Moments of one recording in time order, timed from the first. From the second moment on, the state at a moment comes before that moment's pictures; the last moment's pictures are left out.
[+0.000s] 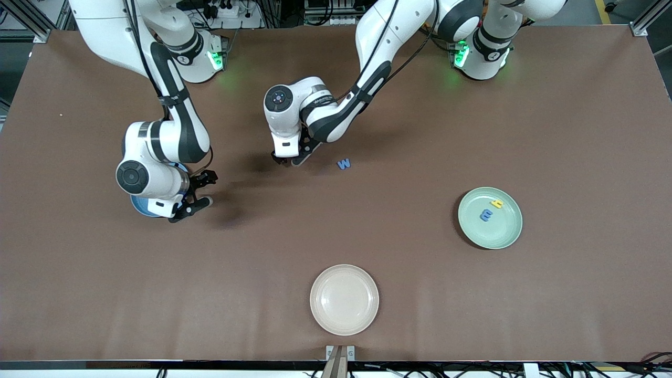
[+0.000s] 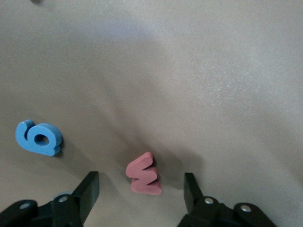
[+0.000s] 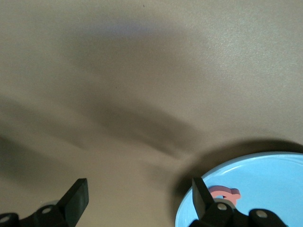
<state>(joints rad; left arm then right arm) -1.03 1.04 -0.08 -1.13 -0.04 2.19 -1.89 0.52 0.42 -0.37 -2.06 0.23 2.17 -0.46</state>
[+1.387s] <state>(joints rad) -0.96 0.99 -0.05 -1.08 -0.04 2.02 -1.72 0.52 0.42 -0.35 -2.06 0.24 2.19 -0.46</state>
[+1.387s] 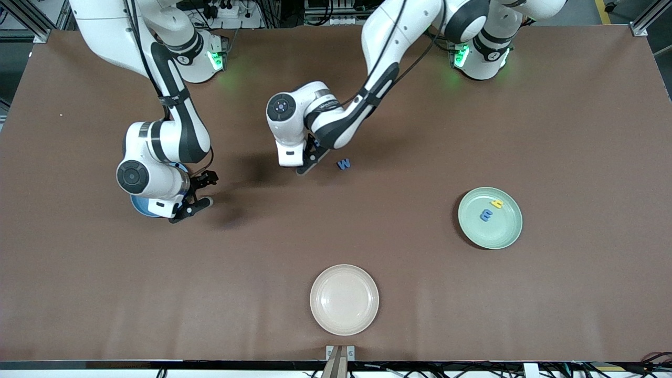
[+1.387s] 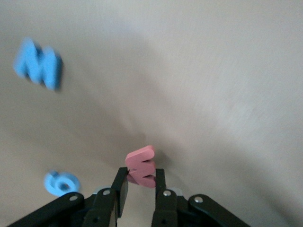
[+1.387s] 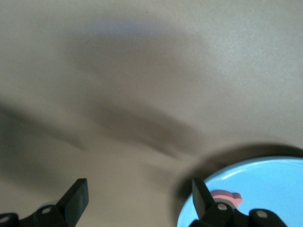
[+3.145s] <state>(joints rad) -0.17 0.65 -0.06 -1.63 0.10 2.02 -0.18 0.85 0.61 0.01 -1.85 0.06 2.65 0.38</state>
